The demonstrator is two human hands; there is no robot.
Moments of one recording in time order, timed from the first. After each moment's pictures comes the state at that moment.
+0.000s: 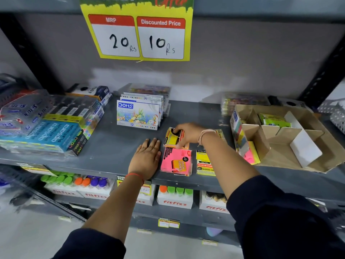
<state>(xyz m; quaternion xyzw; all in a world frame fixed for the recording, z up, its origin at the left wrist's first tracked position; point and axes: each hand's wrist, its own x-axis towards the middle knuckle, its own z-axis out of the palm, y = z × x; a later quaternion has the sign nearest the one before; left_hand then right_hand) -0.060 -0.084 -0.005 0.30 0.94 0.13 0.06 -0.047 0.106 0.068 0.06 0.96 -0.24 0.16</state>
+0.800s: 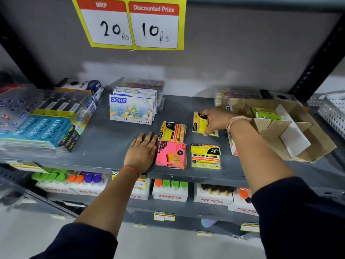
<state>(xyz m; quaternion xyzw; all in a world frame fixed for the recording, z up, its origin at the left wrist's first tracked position) -0.063 -0.082 -0.007 0.31 0.94 0.10 0.05 -0.008 0.176 0.098 0.11 0.98 -0.09 0.12</state>
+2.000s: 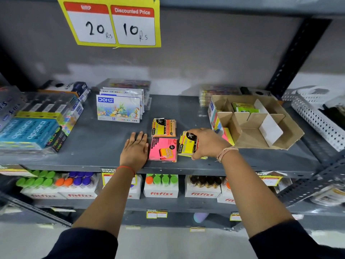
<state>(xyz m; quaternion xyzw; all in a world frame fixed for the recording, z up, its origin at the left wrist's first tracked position) -0.042 -0.071 0.000 0.29 0.94 0.15 0.05 0.078 0.131 0.071 0.11 0.98 -0.16 0.05</state>
